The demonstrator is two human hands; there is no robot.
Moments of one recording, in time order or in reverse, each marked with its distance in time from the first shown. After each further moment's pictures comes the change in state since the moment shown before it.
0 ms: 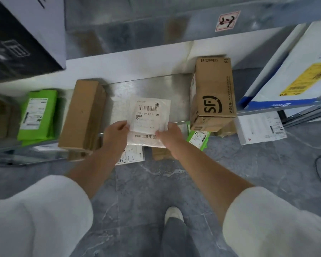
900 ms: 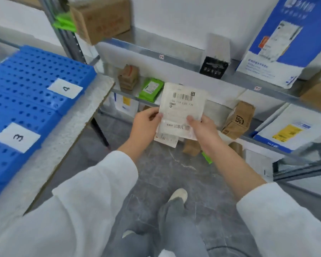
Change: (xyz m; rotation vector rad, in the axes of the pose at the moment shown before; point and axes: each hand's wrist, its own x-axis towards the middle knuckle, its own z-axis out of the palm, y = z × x) left_hand -0.441 -0.062 -0.285 -0.297 0.278 0.423; right_hand -0.511 -0.040 0.050 -0.010 -0.160 -0.382
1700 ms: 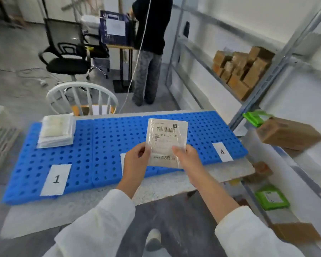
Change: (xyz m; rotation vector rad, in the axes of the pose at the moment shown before) left_hand -0.262 -0.032 -0.383 -0.271 1.111 -0.217; right_hand -0.266 -0.081 0.401 -0.428 -0.945 -0.338
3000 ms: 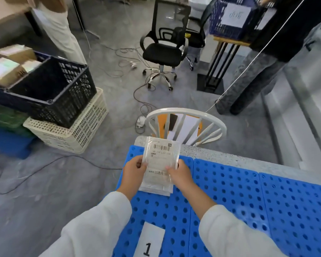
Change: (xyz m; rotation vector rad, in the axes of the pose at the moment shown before) left_hand 0.302 -0.123 -0.388 0.205 0.381 -0.342; right_hand 0.236 -0.066 0.499 -0.433 -0.445 0.100
